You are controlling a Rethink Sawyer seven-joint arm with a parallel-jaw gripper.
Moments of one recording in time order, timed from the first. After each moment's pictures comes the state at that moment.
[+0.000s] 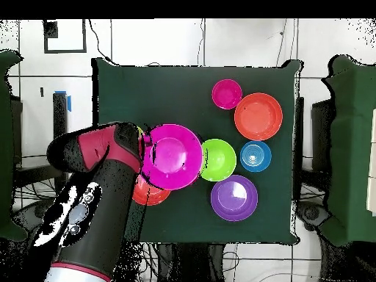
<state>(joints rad) 0.39 -0.45 -0.45 1.32 -0.08 0.77 2.18</state>
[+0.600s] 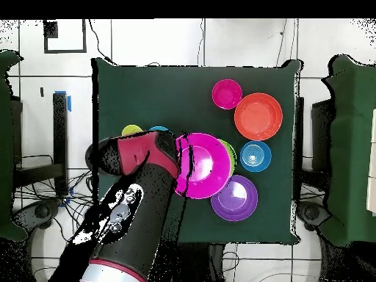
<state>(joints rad) 0.29 -0.48 -0.45 1.41 -0.15 0.71 2.18</state>
